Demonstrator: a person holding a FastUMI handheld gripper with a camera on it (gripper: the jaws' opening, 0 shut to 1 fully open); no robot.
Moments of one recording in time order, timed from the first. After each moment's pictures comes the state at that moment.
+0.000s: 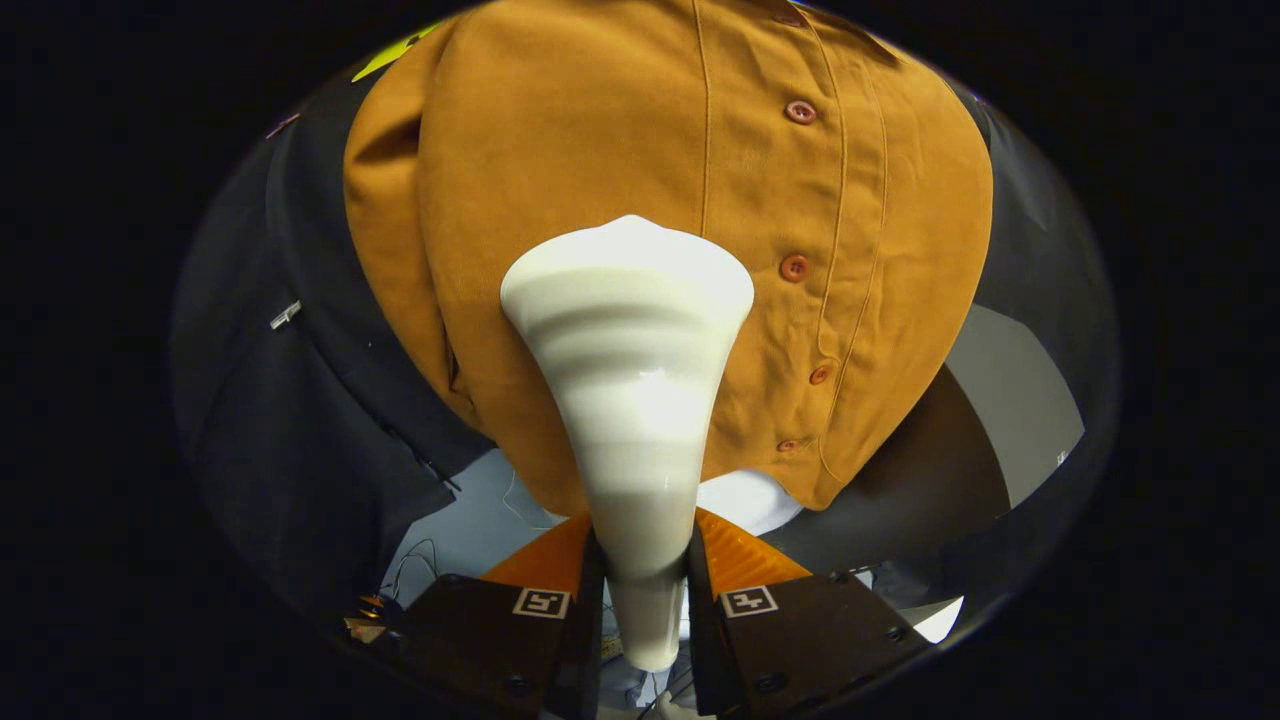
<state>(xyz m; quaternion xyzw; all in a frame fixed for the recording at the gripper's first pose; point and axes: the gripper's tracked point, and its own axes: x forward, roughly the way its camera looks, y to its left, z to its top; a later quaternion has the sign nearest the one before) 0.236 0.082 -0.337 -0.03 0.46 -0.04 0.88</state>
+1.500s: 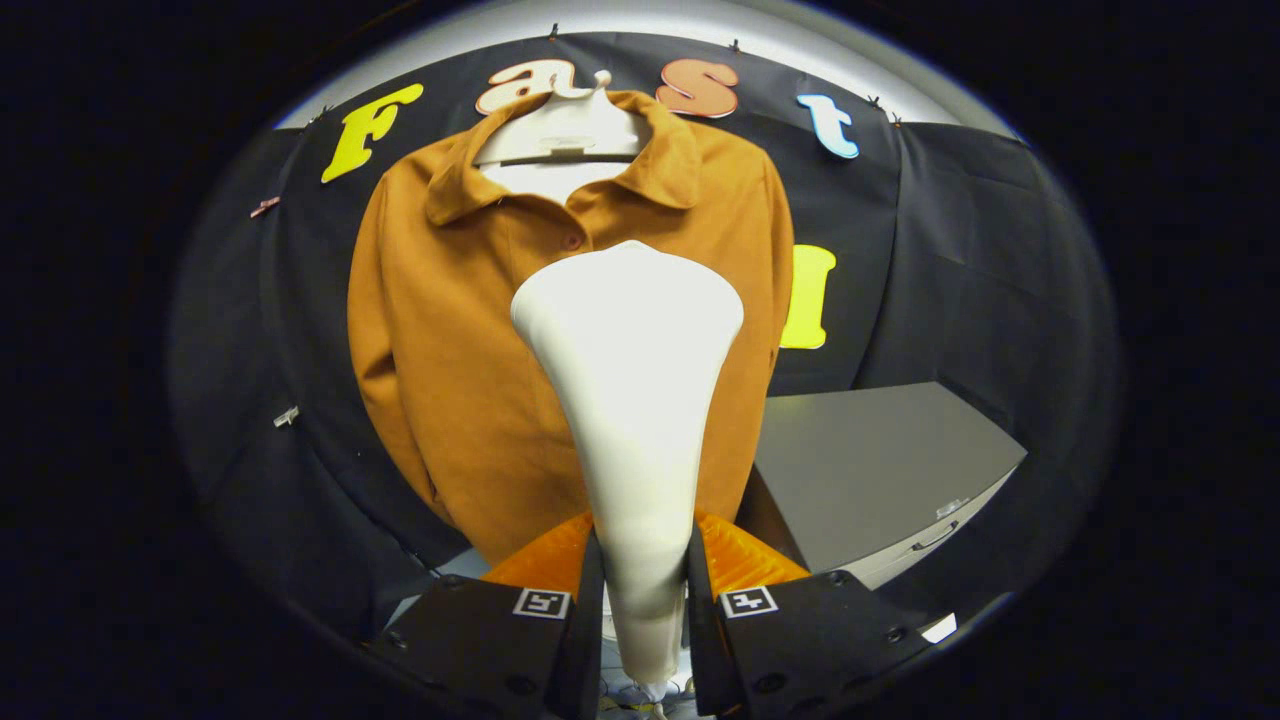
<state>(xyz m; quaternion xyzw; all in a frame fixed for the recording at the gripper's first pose) 0.230 -0.020 -0.142 -0.01 0.27 -0.09 0.96</state>
